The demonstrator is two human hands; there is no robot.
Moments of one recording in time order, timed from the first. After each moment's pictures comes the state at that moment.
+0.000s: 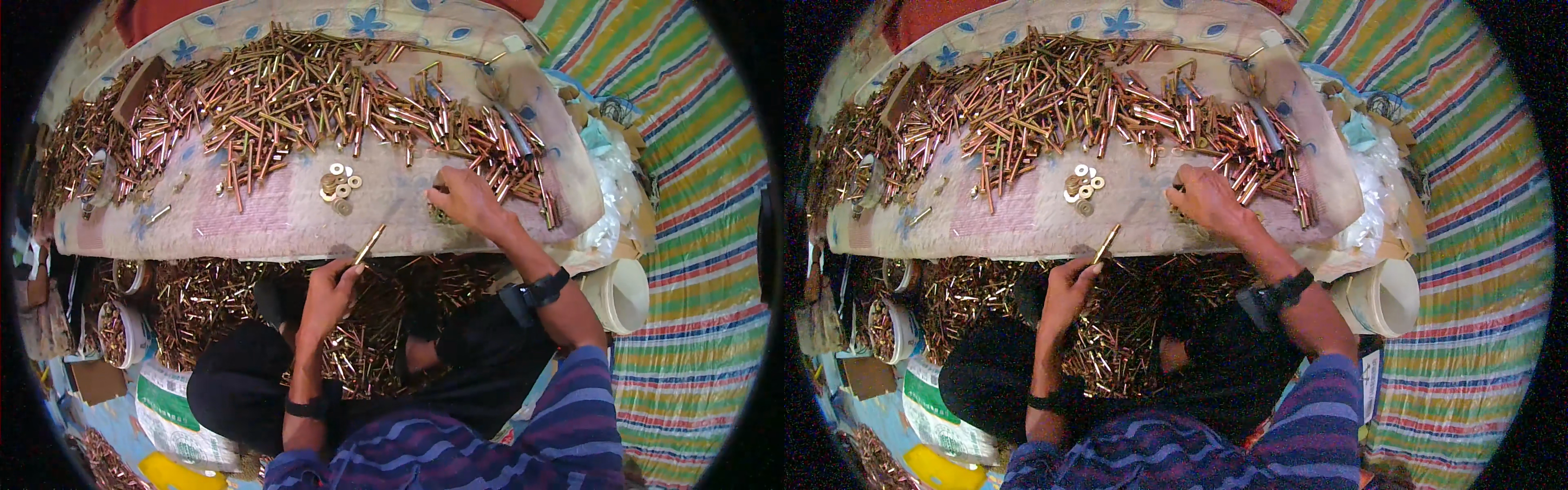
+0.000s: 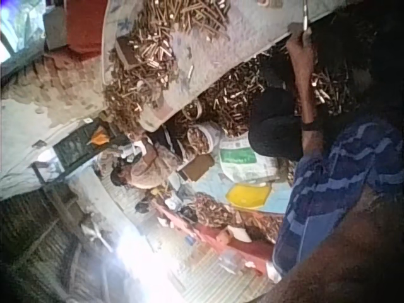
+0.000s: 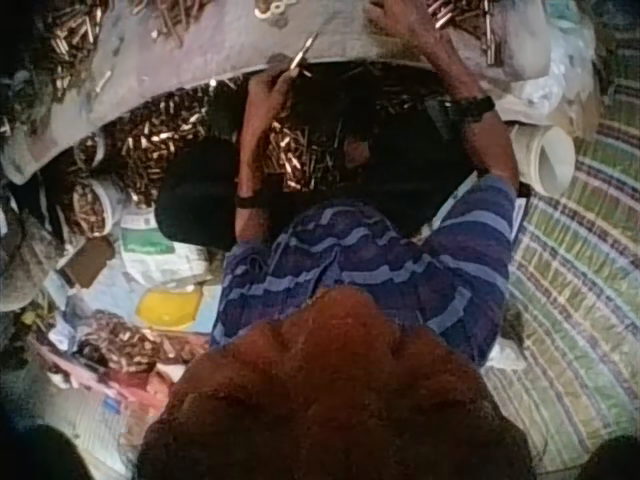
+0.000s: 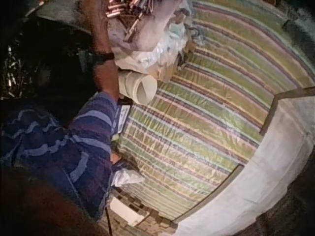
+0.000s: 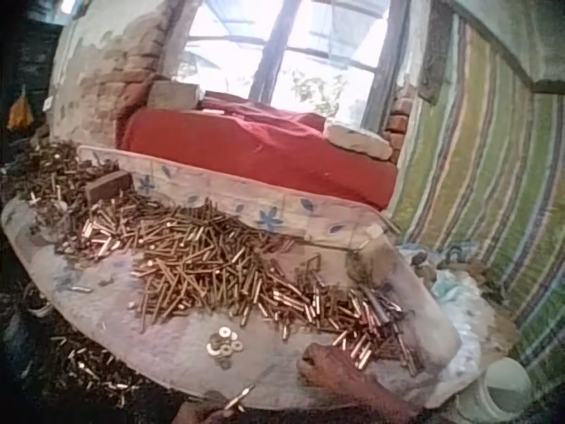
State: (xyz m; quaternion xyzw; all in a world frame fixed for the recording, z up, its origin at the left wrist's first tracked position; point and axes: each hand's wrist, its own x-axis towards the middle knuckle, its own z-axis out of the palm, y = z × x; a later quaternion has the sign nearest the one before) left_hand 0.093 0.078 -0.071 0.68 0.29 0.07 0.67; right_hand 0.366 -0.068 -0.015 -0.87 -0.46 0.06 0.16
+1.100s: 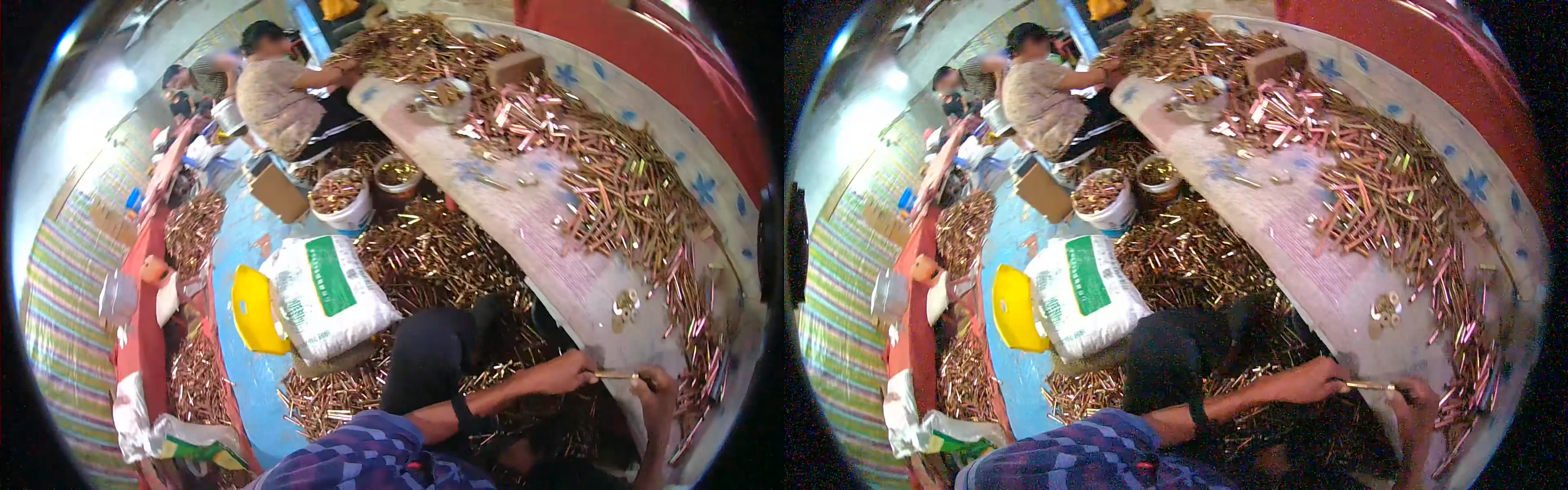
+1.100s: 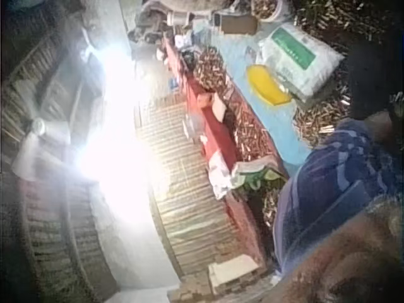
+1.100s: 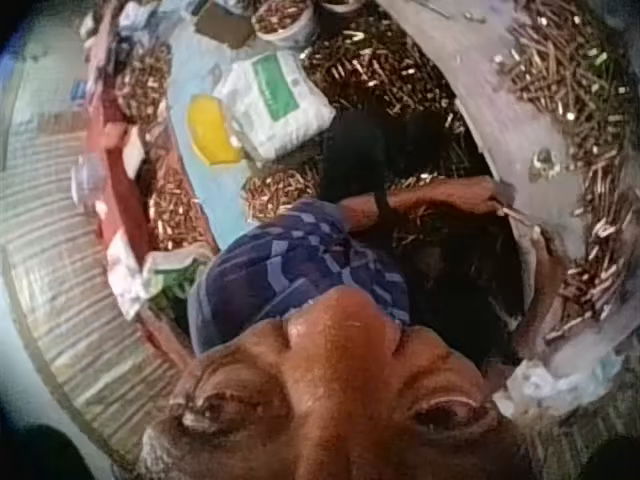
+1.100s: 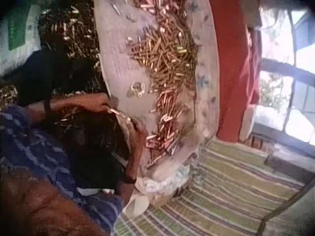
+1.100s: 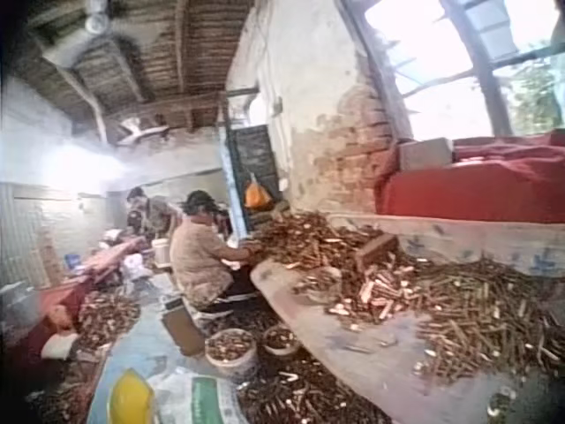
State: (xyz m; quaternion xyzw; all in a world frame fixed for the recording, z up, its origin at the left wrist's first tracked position) left_hand 0.096 0.075 -0.097 0.75 0.16 0.19 0.61; right_hand 0.310 -0.061 -0.001 -0.75 -0.52 0.23 0.33
